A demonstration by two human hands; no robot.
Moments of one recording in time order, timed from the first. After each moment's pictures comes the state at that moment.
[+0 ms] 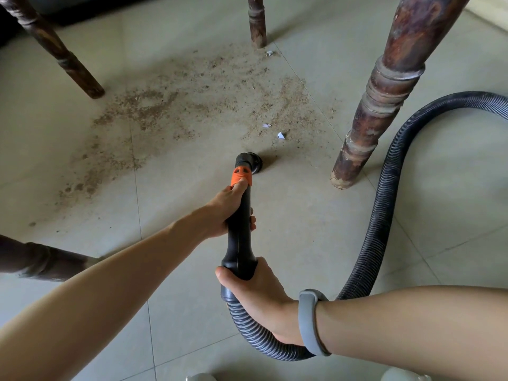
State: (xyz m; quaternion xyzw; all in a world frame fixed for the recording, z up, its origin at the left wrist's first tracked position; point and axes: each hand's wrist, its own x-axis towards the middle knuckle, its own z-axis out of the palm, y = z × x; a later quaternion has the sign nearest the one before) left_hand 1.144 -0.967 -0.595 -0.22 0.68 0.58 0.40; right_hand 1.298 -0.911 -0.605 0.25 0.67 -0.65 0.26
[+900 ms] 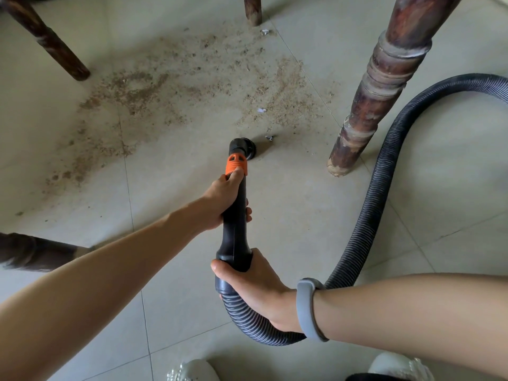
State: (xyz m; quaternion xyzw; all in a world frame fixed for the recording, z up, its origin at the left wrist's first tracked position) left_hand 1.150 -0.960 -0.595 -0.22 0.70 0.57 0.37; right_hand 1.299 -0.904 -0.615 0.23 0.64 -0.67 0.29
